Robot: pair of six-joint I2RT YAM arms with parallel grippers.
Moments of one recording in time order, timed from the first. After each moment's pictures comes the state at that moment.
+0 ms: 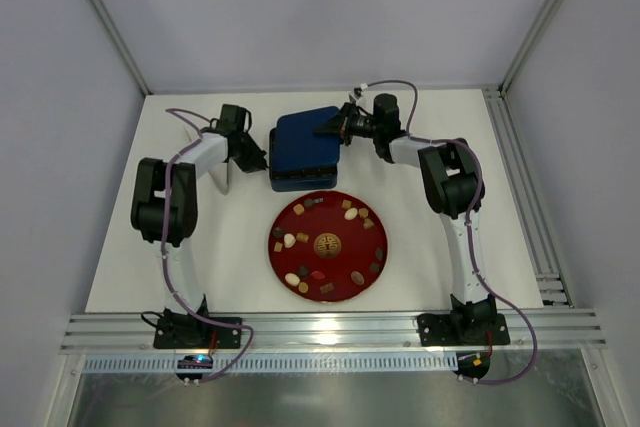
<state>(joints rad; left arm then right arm) -0.18 1.99 1.39 -0.43 0.13 -0.80 0.33 2.36 1.58 0.63 -0.92 1.29</state>
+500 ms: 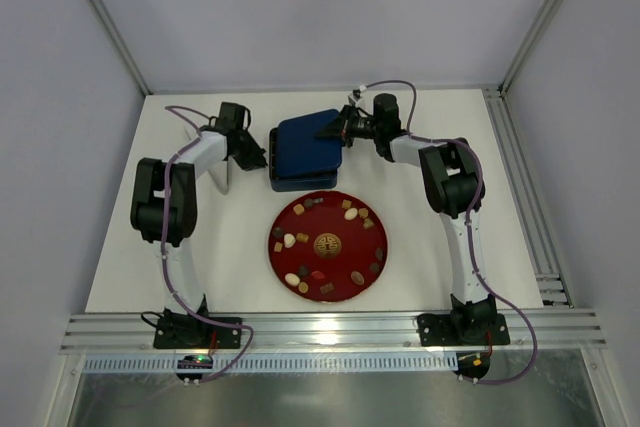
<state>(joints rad) -0.17 1.99 1.41 -0.44 0.13 -0.78 0.32 2.37 1.60 0.54 -0.96 1.20</state>
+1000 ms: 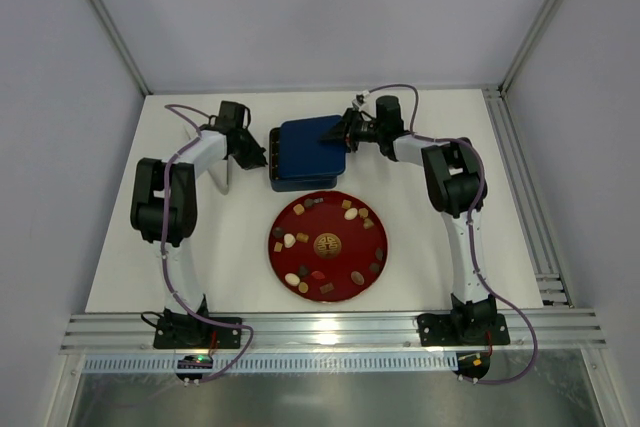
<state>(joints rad) -0.17 1.99 1.42 -0.45 0.13 -0.78 0.30 2.36 1.60 0.42 -0.96 1.12</state>
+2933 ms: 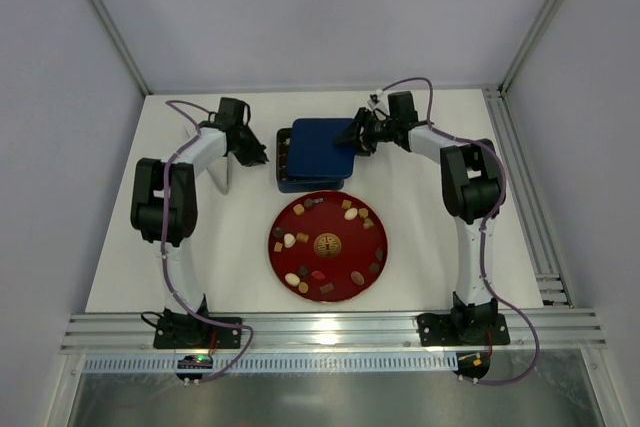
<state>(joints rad) -0.17 1.99 1.45 -0.47 0.15 -0.76 0.24 2.22 1.57 -0.04 -0.85 0.79</state>
